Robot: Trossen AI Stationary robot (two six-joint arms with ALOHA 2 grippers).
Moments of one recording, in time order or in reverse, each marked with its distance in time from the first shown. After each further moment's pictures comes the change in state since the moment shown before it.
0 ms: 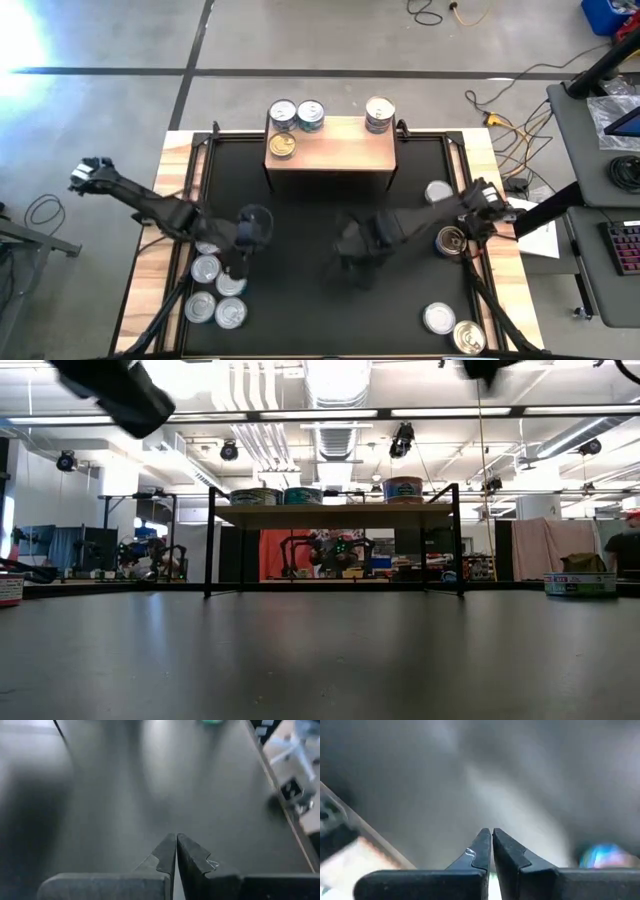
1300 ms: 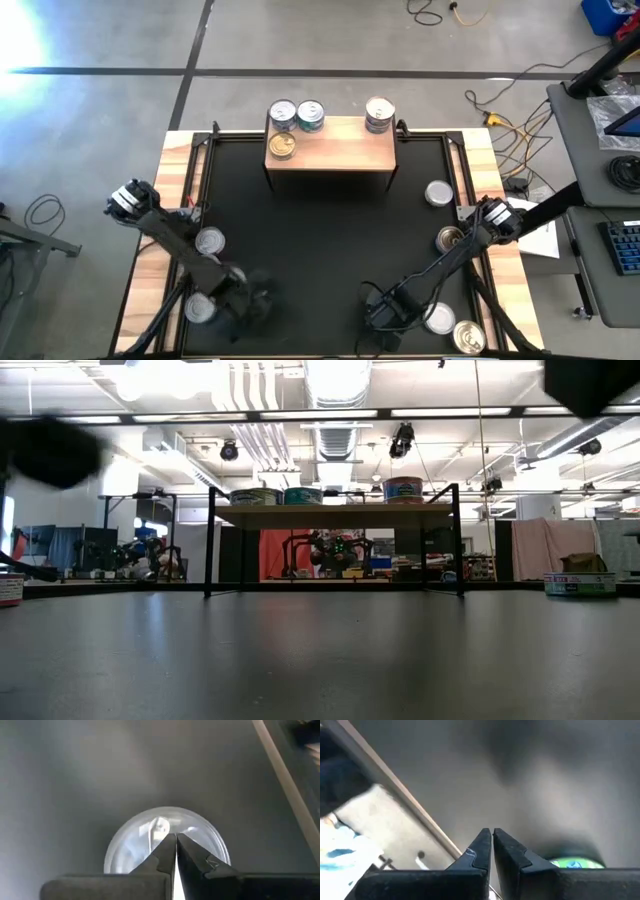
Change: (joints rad) left arm -0.288 0.603 0.230 -0.089 0.203 0.060; right arm 0.313 0.001 -0.497 0.647 -0.217 0.271
